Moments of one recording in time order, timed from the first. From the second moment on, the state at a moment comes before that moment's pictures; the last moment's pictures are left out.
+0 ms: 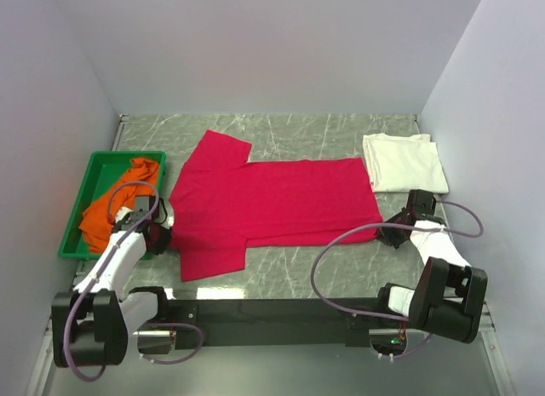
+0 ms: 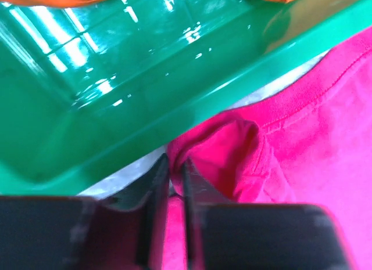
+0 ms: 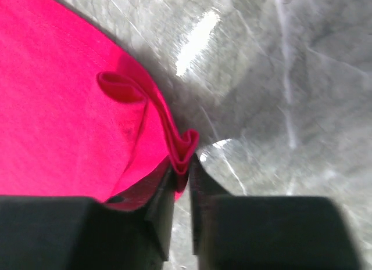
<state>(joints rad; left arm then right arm) 0.03 1.06 0.52 -0.62 -0.23 -1.07 -0.30 1.20 0.54 -0.48 -0.13 0.77</state>
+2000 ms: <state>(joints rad) 0.04 0.62 0.66 -0.51 -0.35 -0.62 1.31 2.10 1.52 -0.45 0.02 -0.14</state>
